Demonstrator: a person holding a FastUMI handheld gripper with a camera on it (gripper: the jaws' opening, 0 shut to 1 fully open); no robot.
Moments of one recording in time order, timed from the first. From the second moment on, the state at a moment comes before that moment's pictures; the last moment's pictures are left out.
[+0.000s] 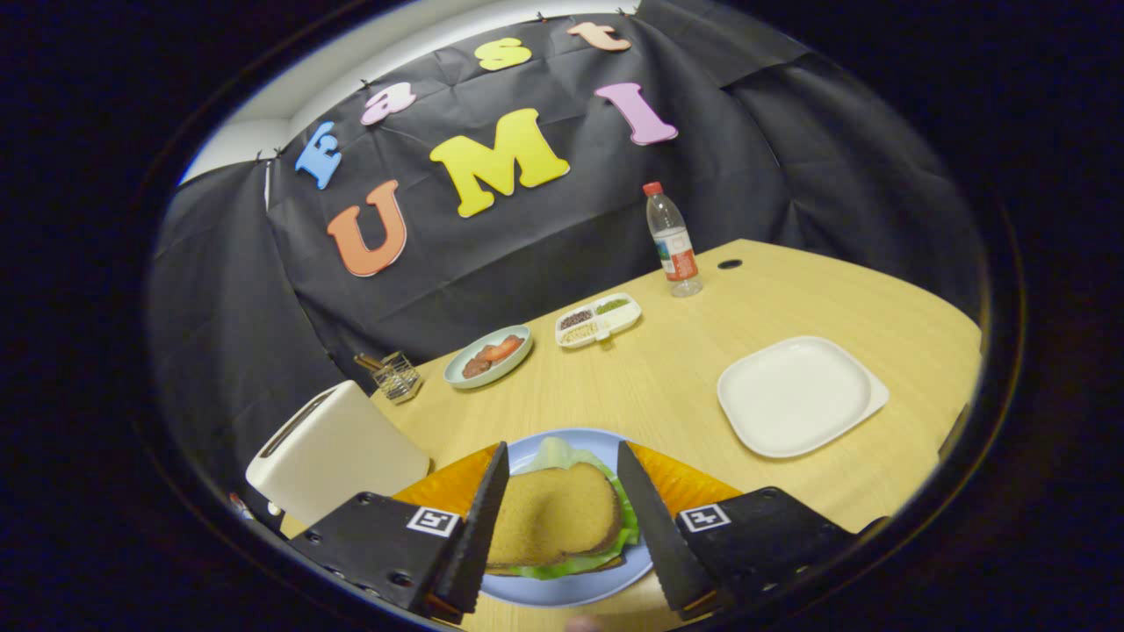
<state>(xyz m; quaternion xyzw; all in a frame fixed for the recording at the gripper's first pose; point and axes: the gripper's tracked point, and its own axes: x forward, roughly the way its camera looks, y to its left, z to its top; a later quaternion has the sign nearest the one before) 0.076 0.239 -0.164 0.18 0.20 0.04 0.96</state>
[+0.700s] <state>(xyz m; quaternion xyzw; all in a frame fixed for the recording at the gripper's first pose) -0.005 0.167 -0.001 0.00 0.01 0.00 1.00</state>
